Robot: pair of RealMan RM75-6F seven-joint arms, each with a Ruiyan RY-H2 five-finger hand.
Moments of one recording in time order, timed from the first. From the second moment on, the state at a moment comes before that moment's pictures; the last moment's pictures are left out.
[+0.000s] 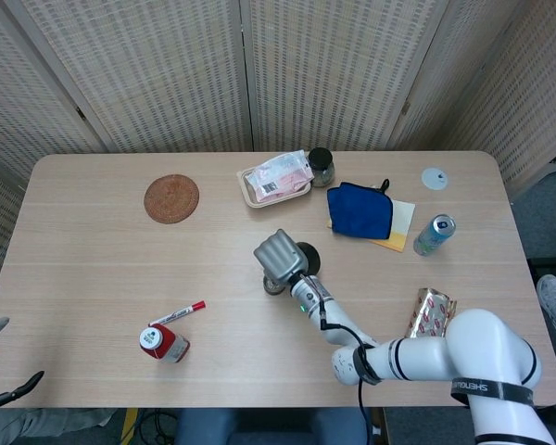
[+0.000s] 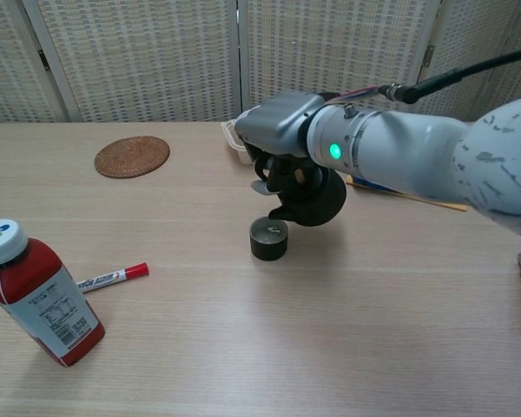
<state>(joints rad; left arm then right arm) 0.11 -1.12 0.01 -1.59 1.56 1.66 -0.02 1.20 -1.67 0.13 -1.46 -0.65 0.95 -0.94</state>
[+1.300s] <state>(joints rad) 0.06 -1.12 0.01 -1.65 1.58 1.60 0.06 0.86 -1.44 0.08 -1.51 -1.01 0.90 -0.35</state>
